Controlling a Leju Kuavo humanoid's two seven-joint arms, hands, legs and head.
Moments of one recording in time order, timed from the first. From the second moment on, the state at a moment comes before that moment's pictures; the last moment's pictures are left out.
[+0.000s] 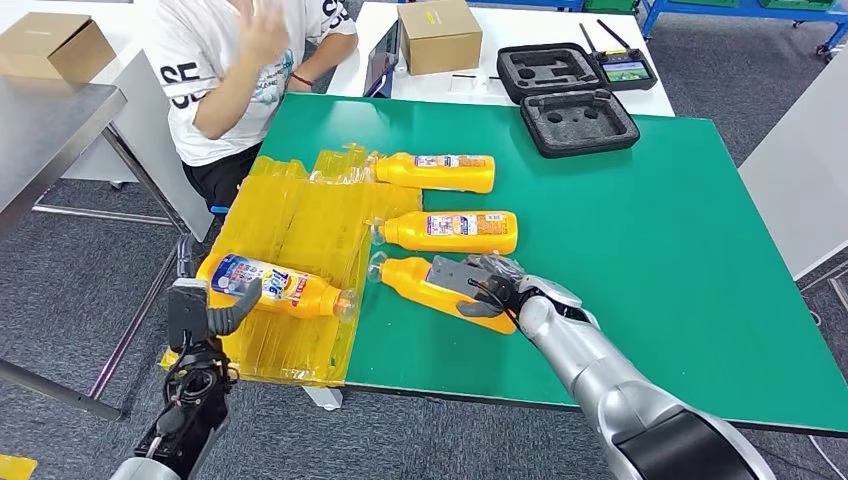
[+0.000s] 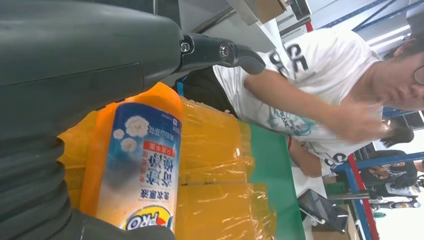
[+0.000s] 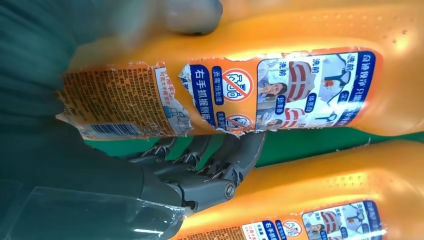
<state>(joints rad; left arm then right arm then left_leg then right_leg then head) -0.27 0.05 -0.10 -0.99 -0.02 0.44 -0.68 -0.76 0.06 0.55 -0.45 0.82 0.12 -0.05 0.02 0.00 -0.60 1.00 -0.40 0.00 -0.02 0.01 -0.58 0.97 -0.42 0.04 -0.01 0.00</state>
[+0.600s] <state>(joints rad) -0.24 0.05 -0.10 -0.98 0.02 0.43 -0.70 -0.65 0.08 0.46 -0.55 0.47 -0.01 -0.46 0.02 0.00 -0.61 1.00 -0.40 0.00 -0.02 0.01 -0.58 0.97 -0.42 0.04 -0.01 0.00</state>
